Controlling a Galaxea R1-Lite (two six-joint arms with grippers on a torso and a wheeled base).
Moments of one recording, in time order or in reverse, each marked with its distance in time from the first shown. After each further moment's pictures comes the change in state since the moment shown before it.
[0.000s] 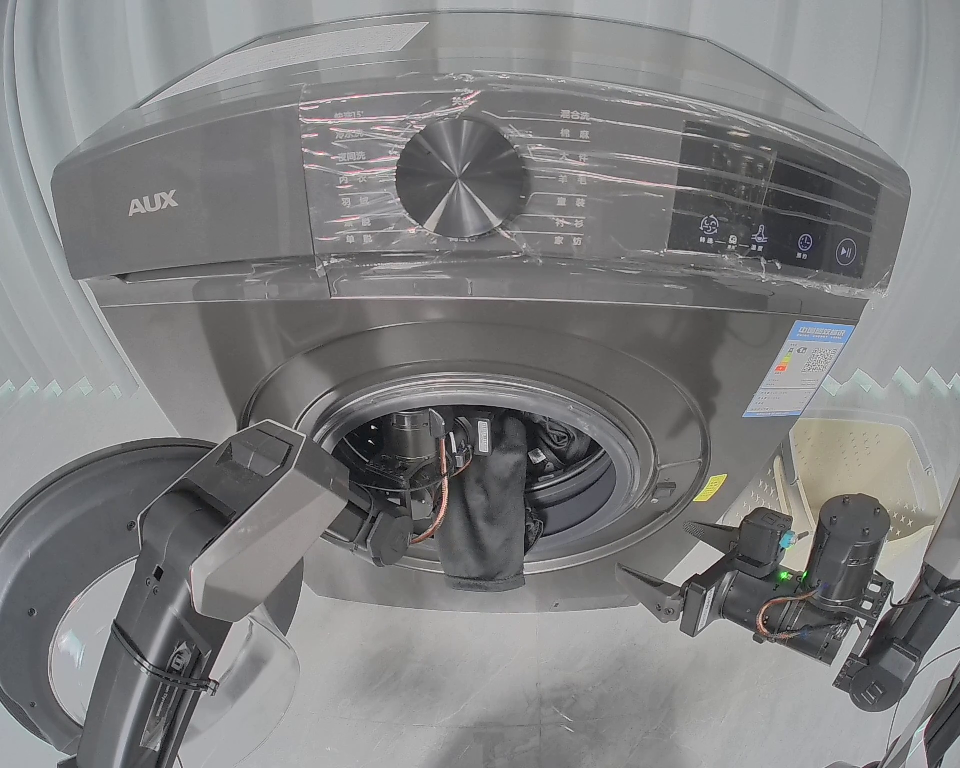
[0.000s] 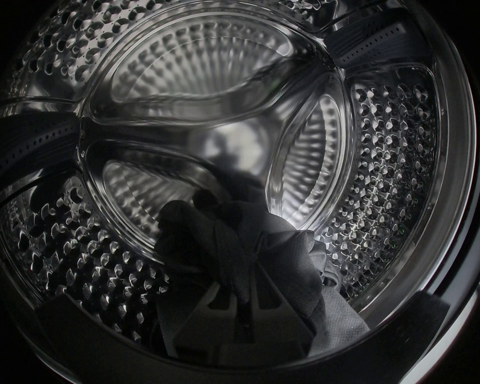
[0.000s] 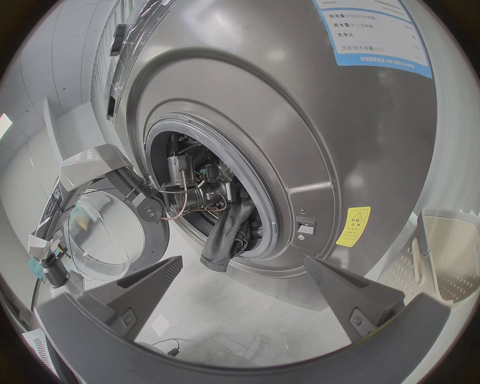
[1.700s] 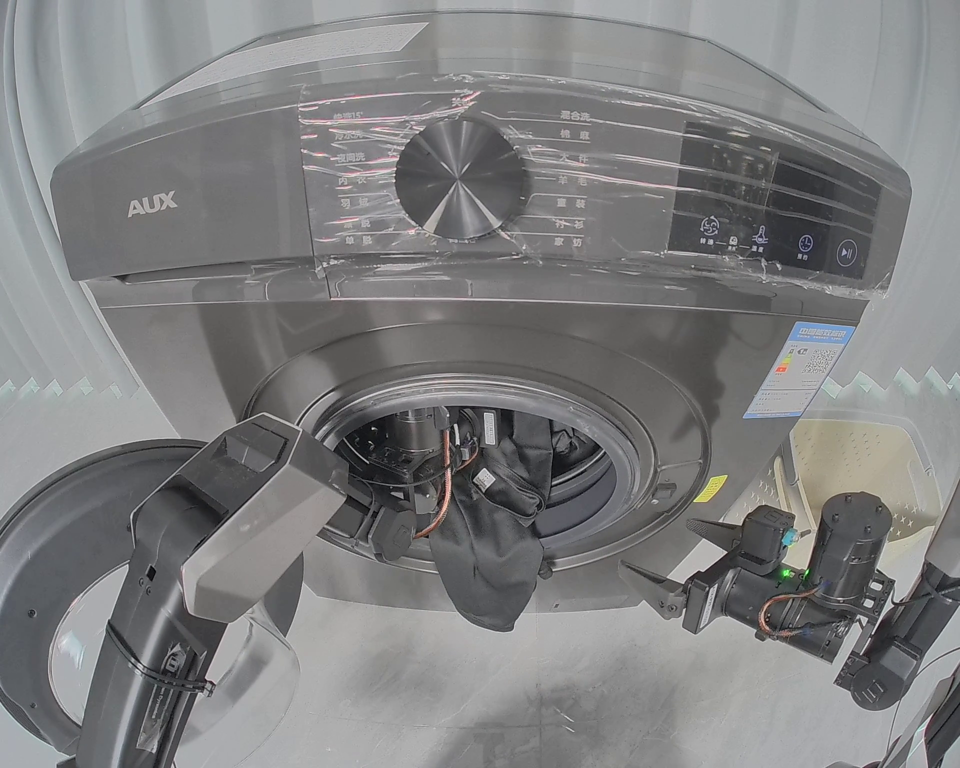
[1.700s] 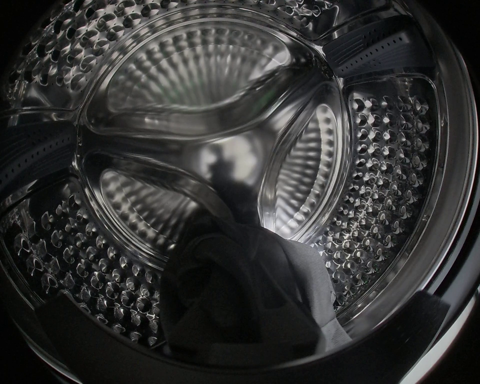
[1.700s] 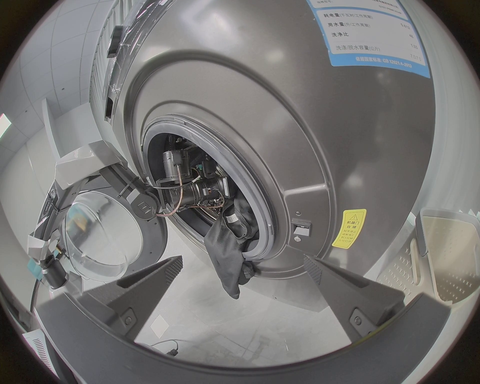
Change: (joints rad) left arm -0.011 -0.029 0.000 0.014 0.006 -0.016; right arm -0.010 -0.002 -0.001 0.000 0.000 0.000
